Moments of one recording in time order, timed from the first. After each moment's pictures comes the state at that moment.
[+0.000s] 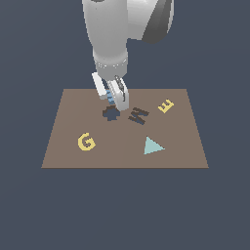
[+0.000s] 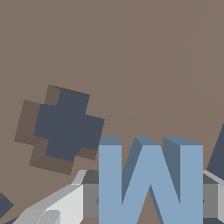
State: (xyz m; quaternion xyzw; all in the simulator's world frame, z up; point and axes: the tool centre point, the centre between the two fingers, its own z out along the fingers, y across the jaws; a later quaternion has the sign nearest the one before) arm -0.105 -0.037 0.035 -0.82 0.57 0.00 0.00
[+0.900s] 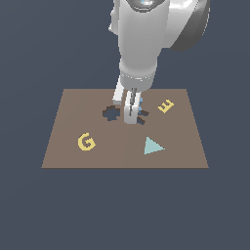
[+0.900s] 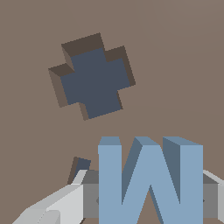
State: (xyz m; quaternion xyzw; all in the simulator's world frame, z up) arm -0.060 0.031 0.039 -0.64 0.77 0.00 0.00
